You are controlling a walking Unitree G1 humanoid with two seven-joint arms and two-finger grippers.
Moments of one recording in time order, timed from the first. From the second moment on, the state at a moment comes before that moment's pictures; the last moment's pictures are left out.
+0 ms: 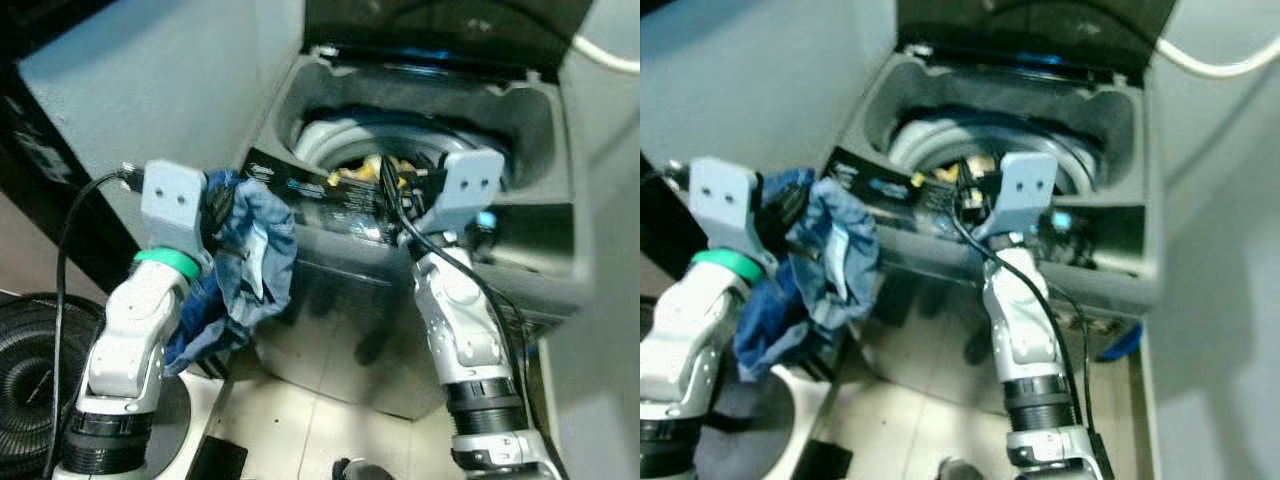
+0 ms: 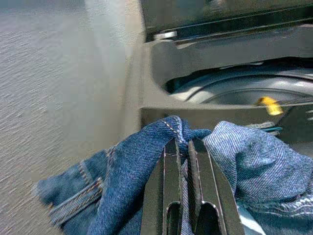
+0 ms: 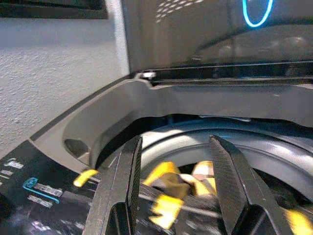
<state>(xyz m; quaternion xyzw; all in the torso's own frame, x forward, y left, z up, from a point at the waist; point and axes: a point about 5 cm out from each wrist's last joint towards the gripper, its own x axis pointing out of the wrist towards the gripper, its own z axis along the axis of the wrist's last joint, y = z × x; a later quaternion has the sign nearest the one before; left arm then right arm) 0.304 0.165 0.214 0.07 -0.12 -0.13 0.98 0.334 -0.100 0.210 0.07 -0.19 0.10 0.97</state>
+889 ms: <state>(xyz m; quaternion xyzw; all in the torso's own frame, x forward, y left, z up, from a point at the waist) 0.302 0.157 0.225 0.07 -0.14 -0.14 0.98 0.334 -0.100 0.223 0.07 -0.22 0.09 0.97</state>
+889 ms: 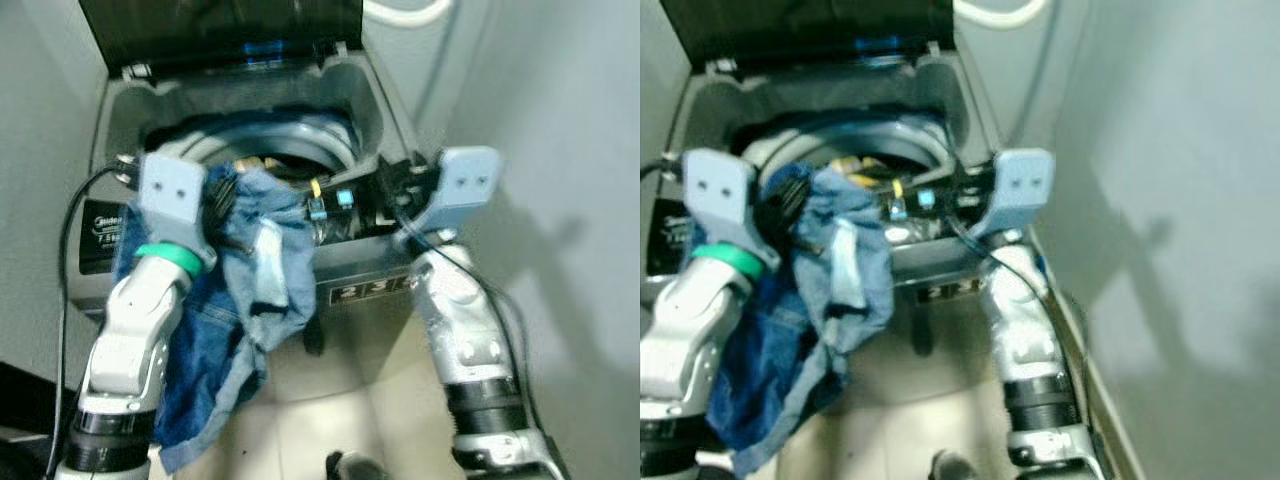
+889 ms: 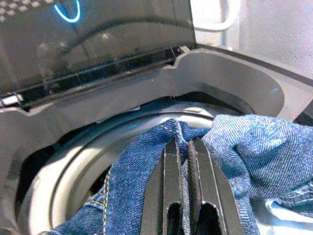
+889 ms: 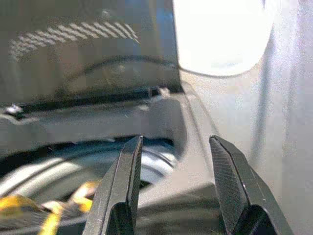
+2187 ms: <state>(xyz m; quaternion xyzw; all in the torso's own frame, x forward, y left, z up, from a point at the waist) 0.299 0.156 0.233 0.10 -0.18 -0.13 0.97 0.330 -0.084 0.231 0.08 -0.23 0.15 0.96</state>
